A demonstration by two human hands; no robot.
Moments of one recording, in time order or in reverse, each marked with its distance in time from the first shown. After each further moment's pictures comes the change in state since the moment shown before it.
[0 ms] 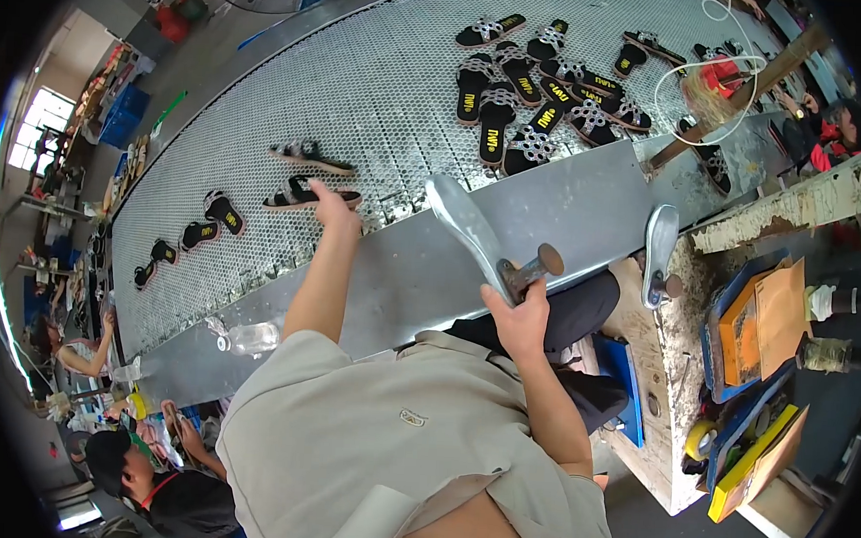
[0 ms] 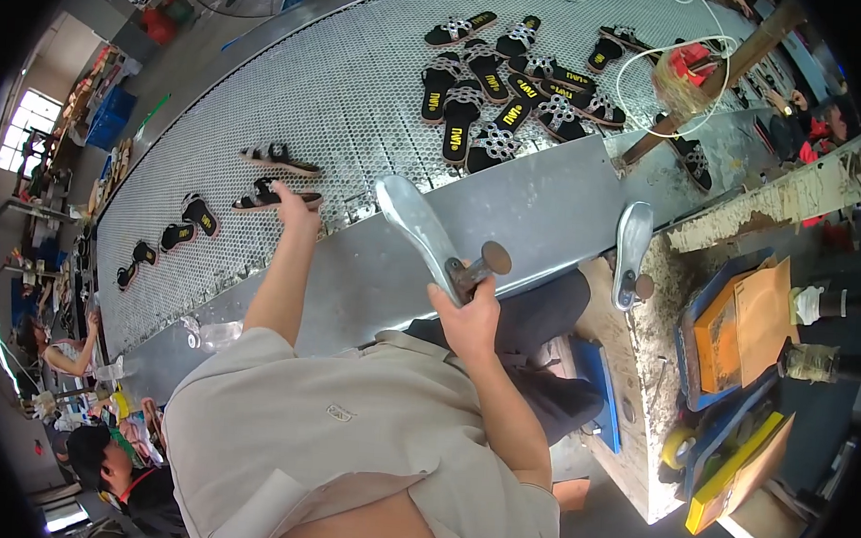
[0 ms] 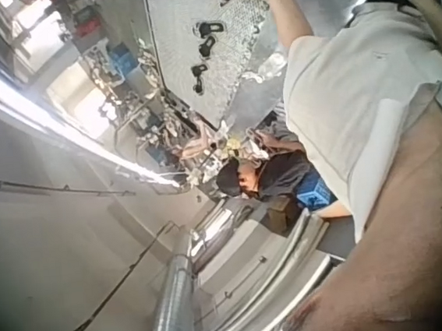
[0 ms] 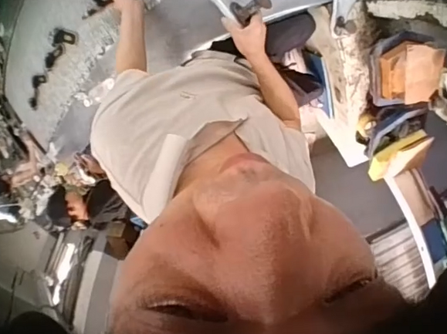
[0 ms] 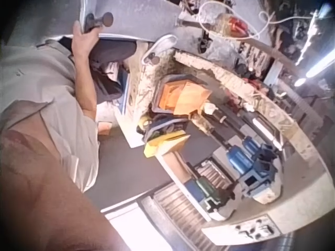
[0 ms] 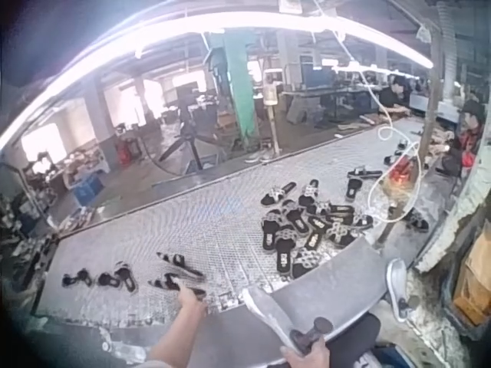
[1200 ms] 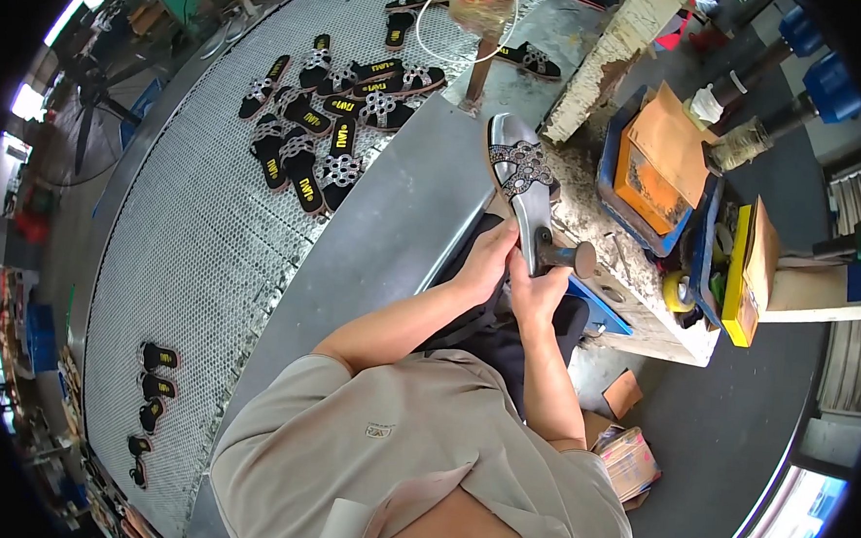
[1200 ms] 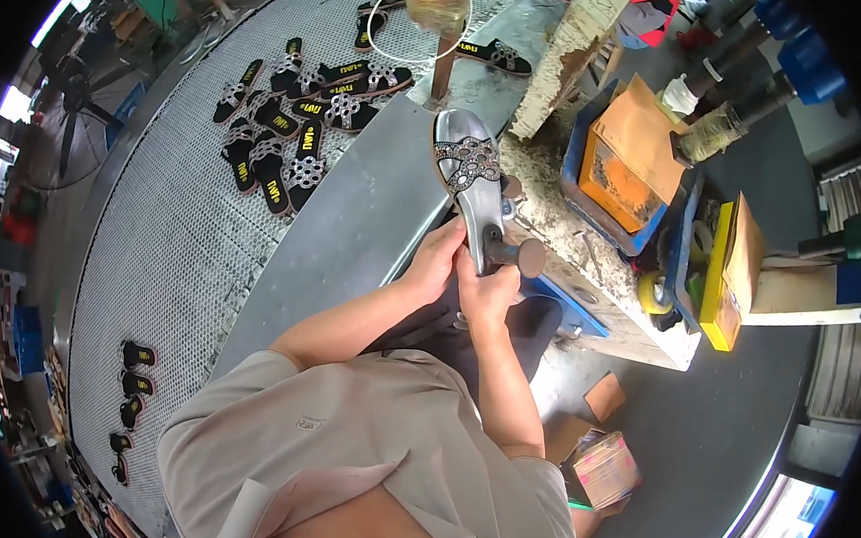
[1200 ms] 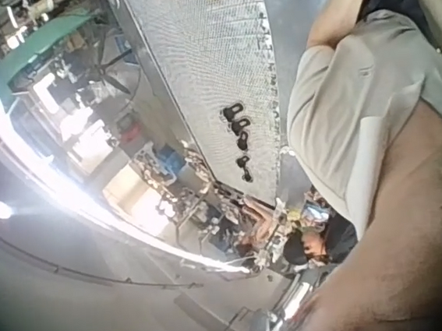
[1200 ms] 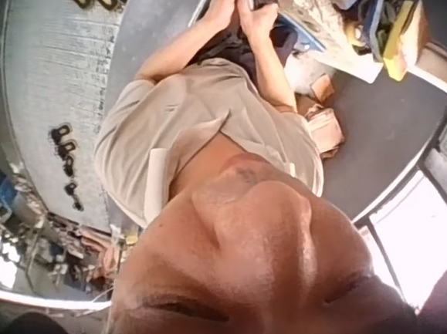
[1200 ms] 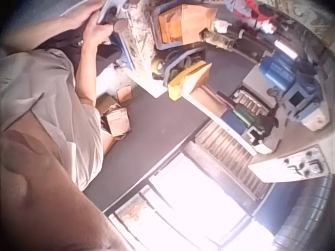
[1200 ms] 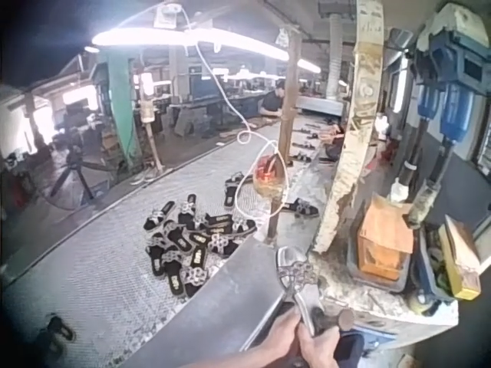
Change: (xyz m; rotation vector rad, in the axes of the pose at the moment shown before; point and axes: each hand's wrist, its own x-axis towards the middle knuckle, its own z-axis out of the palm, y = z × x) left_hand -0.380 -0.221 0.078 0.319 -1.819 -0.673; right_hand 0.026 0.026 -0.132 -0.149 0.991 -0.106
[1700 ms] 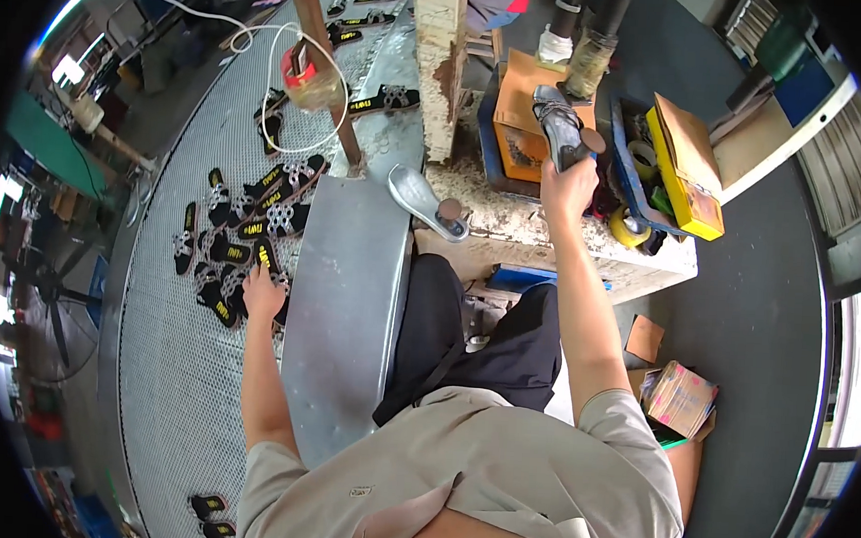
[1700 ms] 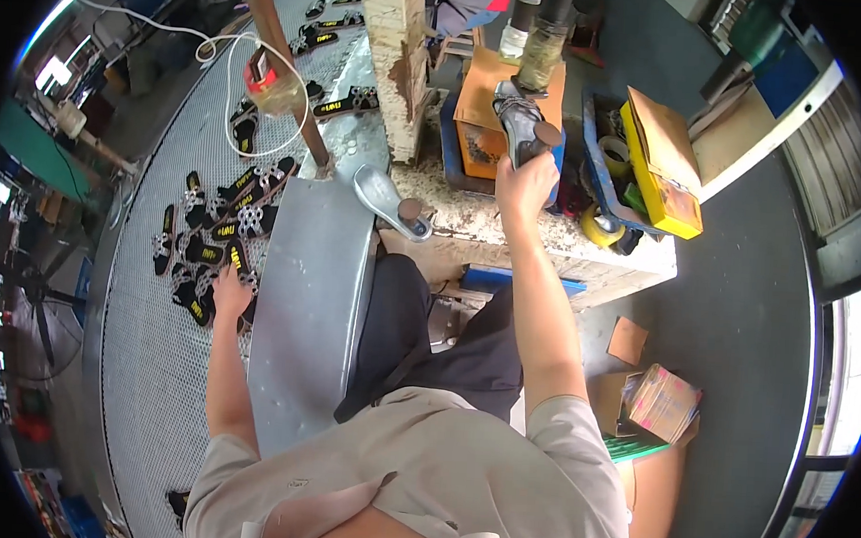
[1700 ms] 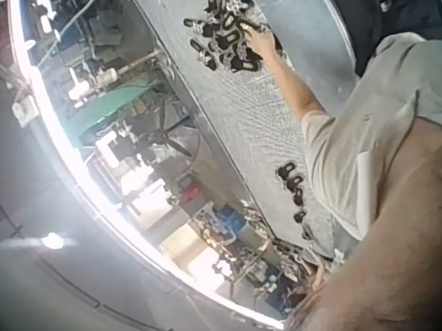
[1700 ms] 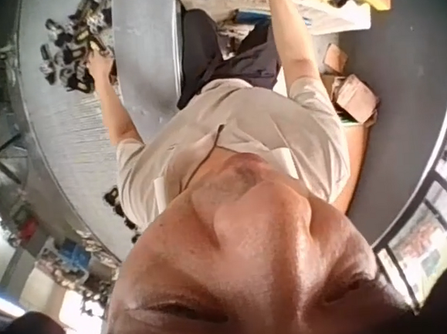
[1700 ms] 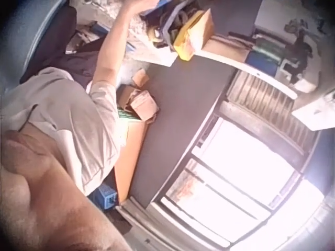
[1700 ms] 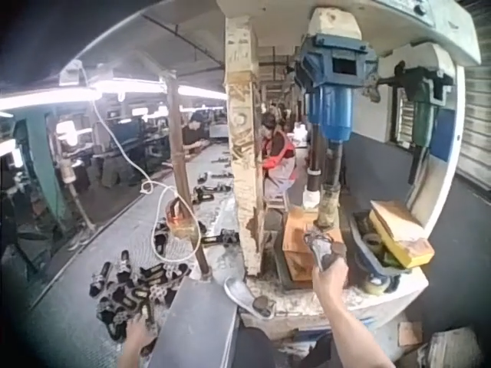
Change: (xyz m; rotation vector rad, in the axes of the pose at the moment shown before) left_hand 0.047 0.200 -0.291 2.201 0.489 -0.134; right_hand 0.235 0.088 -0.102 -0.575 0.616 -0.112
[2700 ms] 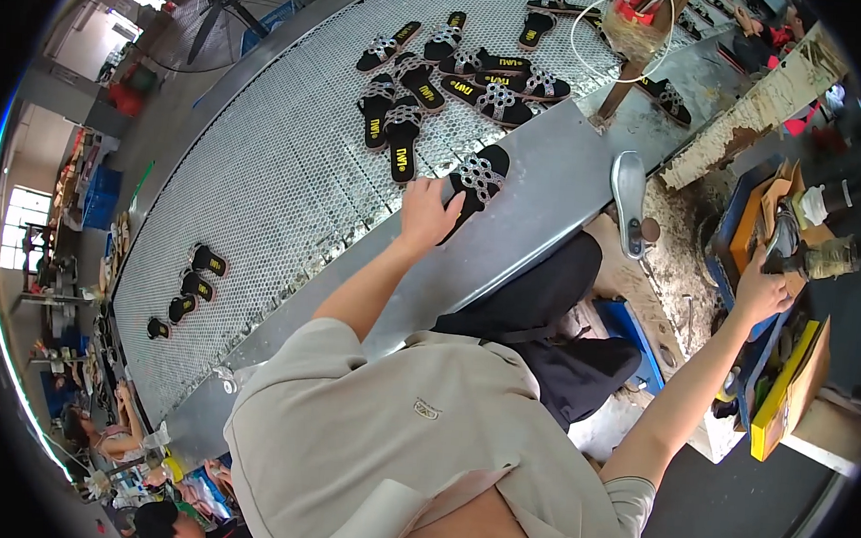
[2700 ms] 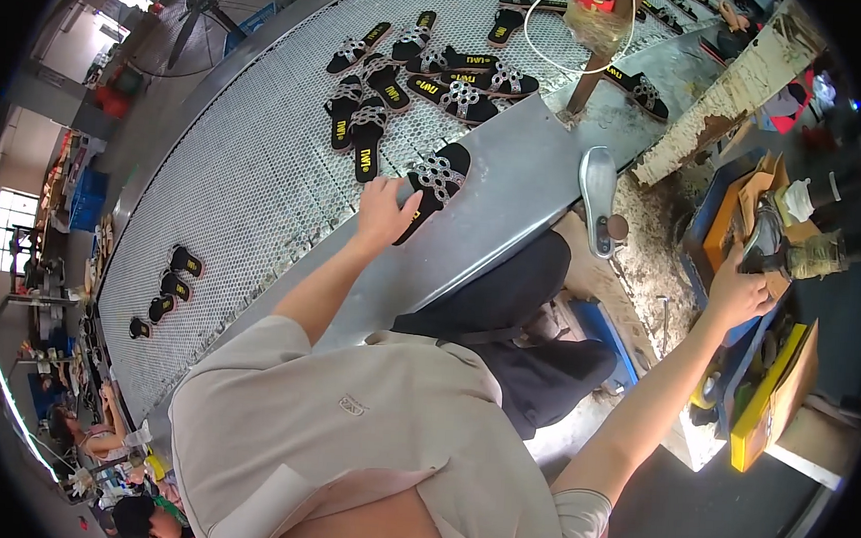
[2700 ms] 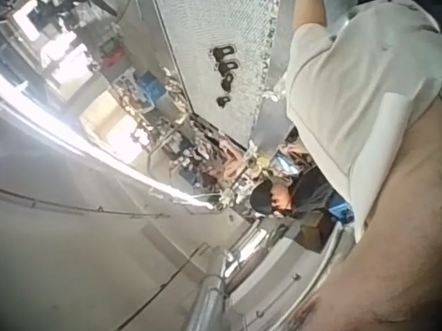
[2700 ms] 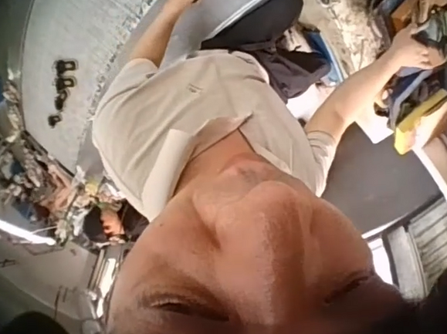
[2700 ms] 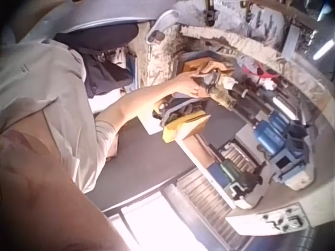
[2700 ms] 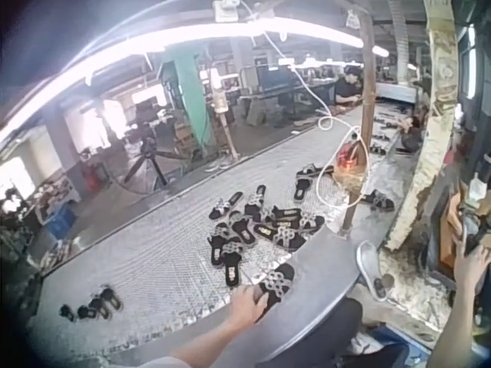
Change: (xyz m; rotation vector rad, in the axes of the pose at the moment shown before) left_hand -0.222 0.061 -0.004 -0.388 0.292 -0.226; right_hand 0.046 0.046 0.002 -0.535 0.068 -0.545
